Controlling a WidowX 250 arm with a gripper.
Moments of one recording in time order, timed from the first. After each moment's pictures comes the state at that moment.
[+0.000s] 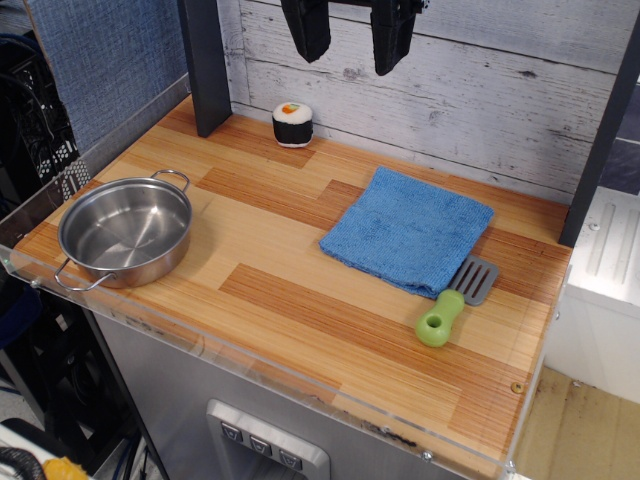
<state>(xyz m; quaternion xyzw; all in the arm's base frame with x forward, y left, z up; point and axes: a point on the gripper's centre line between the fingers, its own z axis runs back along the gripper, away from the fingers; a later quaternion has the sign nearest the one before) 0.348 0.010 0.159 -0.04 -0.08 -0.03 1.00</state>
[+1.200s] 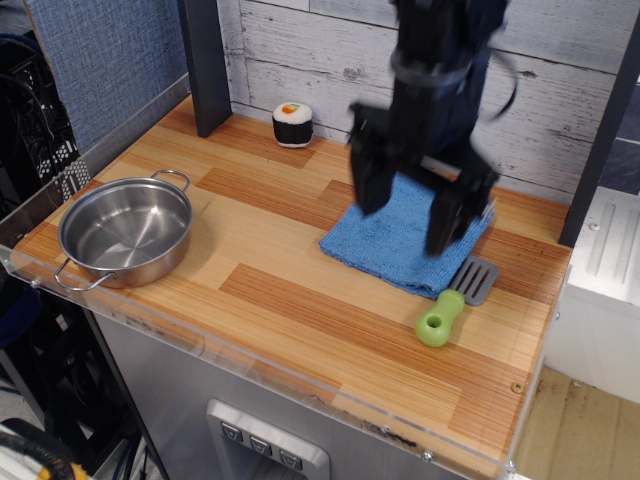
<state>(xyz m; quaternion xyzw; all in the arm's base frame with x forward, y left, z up) 0.290 -0.056 0.077 0.01 -0.03 -0.14 0.99</state>
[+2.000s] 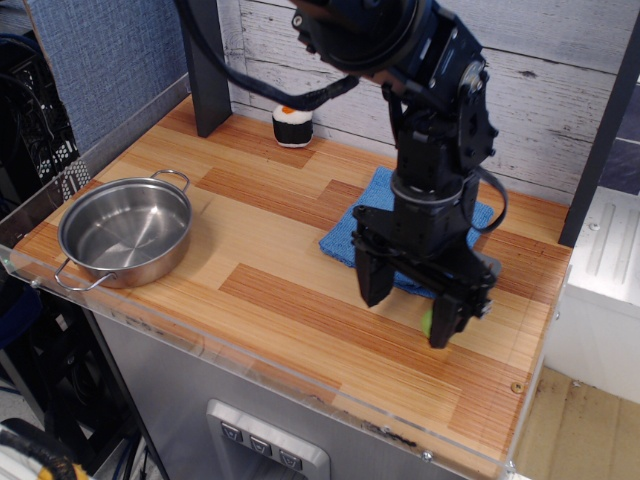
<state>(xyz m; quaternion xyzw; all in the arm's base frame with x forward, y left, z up) 0.282 -0.076 0.026 -0.02 -0.01 -0.13 0.99</state>
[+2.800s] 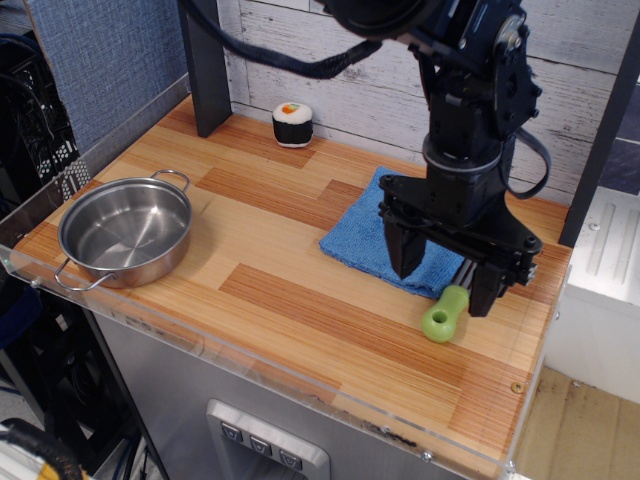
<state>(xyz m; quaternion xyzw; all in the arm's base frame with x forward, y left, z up) 0.292 -0.090 0.050 -0.02 -0.06 -0.10 0.99</state>
